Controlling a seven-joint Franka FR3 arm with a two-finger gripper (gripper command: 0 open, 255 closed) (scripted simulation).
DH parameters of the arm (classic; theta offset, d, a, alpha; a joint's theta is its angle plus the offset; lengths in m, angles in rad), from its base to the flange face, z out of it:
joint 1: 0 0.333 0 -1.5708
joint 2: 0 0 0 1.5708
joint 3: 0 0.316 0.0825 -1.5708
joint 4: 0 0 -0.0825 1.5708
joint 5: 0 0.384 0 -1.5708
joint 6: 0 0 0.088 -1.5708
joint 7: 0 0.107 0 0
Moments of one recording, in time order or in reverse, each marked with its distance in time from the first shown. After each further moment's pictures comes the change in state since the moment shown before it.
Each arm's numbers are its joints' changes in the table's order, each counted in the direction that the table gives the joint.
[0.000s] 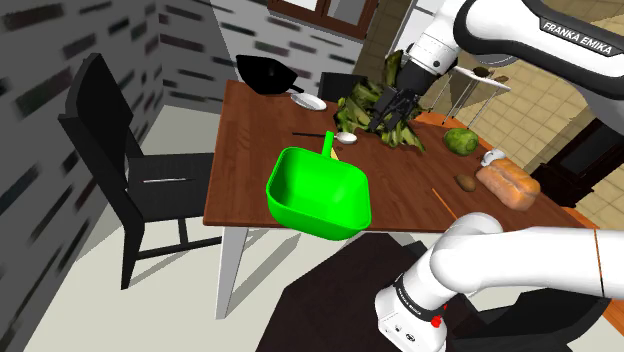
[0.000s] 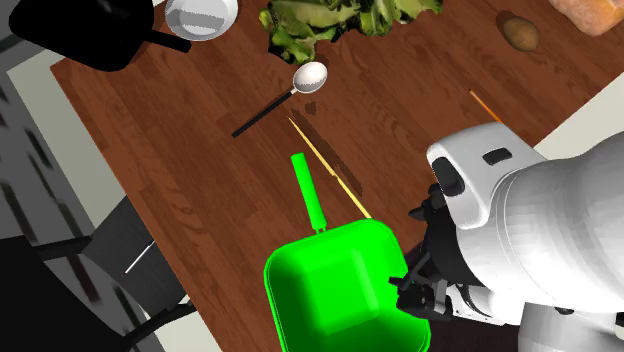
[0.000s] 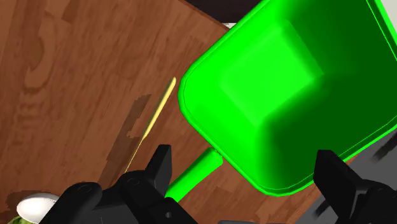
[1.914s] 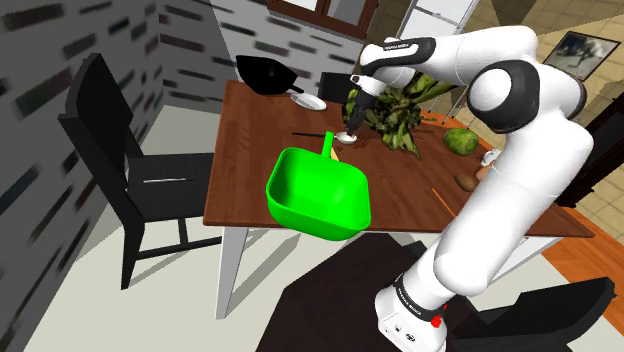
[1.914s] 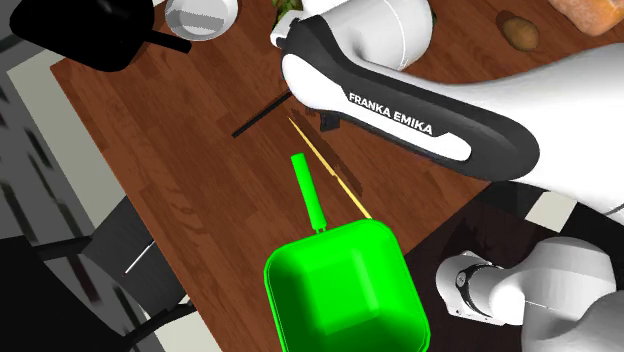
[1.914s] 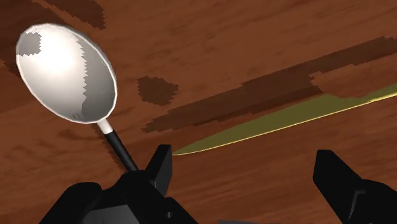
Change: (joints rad) arm 0.100 0.930 -0.506 -0.448 0.125 -0.307 -1.237
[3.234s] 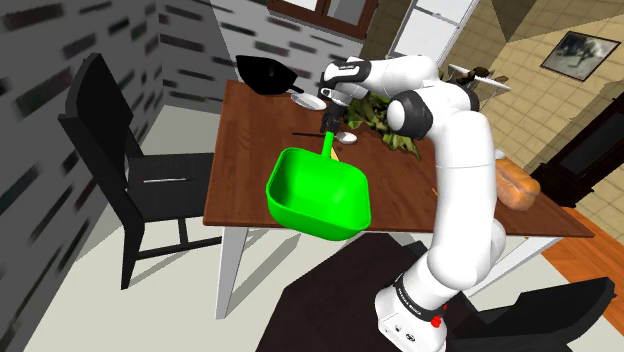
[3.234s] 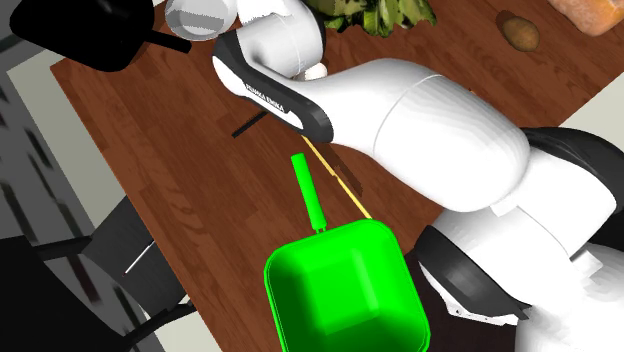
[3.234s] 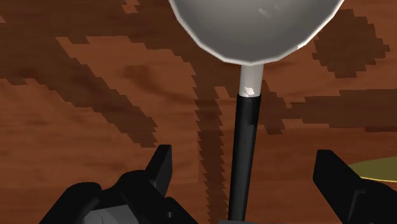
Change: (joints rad) arm -0.165 0.543 0.112 -0.505 0.187 0.040 -0.356
